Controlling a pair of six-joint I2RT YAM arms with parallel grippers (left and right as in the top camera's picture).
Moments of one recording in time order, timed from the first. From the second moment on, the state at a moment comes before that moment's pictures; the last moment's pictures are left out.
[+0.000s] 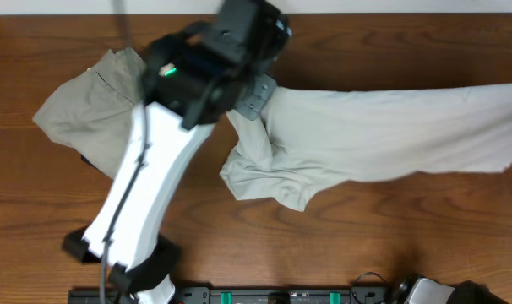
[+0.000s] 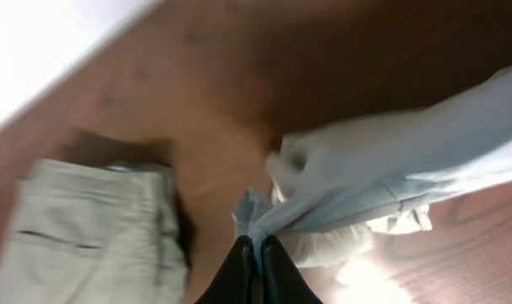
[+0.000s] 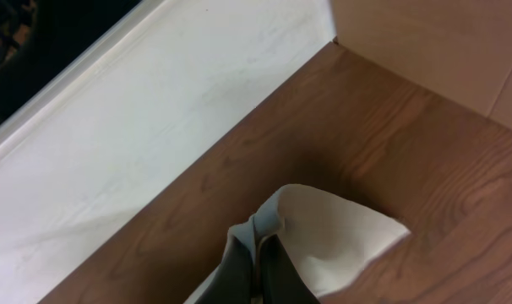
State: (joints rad) left arm -0.60 1.86 2.38 -1.59 -0.16 0.06; right arm -0.54 1.44 2.39 -1.50 -0.14 0.41
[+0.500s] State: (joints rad) left arm -0.59 1.89 2.15 -1.47 -0.09 0.03; right arm -0.54 1.44 2.39 -1.51 -0.10 0.40
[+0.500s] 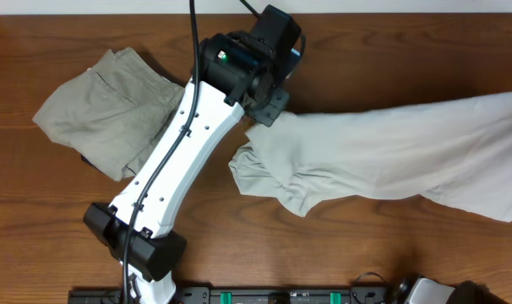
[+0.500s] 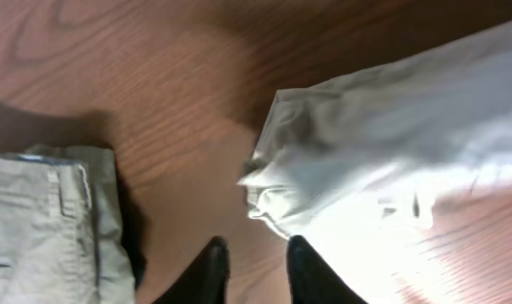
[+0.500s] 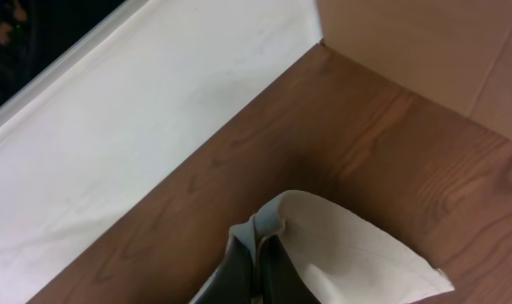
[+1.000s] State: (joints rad) left arm -0.54 1.88 2.05 -1.44 0.05 0.01; right arm -0.54 1.44 2.39 -1.50 -0.02 0.39
